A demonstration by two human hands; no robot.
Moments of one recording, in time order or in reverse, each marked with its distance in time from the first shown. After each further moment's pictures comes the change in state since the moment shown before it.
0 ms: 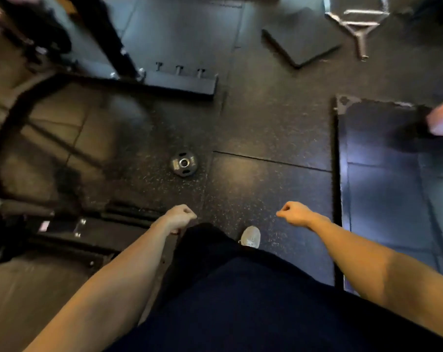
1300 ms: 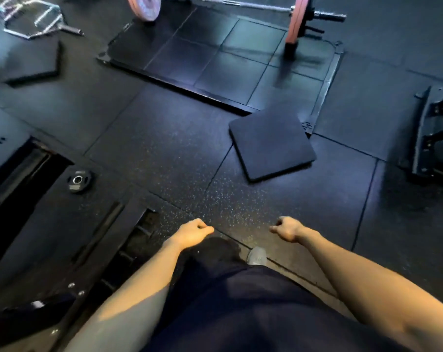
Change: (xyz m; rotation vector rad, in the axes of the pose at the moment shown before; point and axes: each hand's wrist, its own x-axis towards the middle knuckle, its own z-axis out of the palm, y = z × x) left_hand -0.265 -0.614 0.183 1.205 -0.317 0.678; right_hand -0.494 -0.016 0.910 0.965 0.372 0.591
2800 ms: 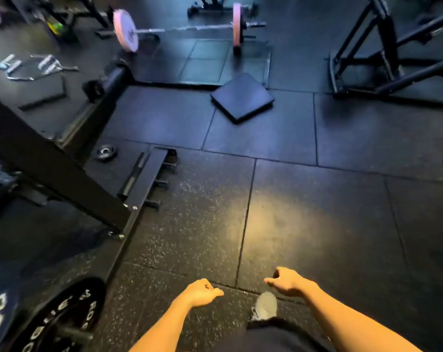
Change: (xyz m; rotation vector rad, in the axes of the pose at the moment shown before) left_hand -0.539 -0.705 0.390 0.290 -0.270 0.049; right_hand -0.607 0.050 0.846 0.154 -0.041 0.112
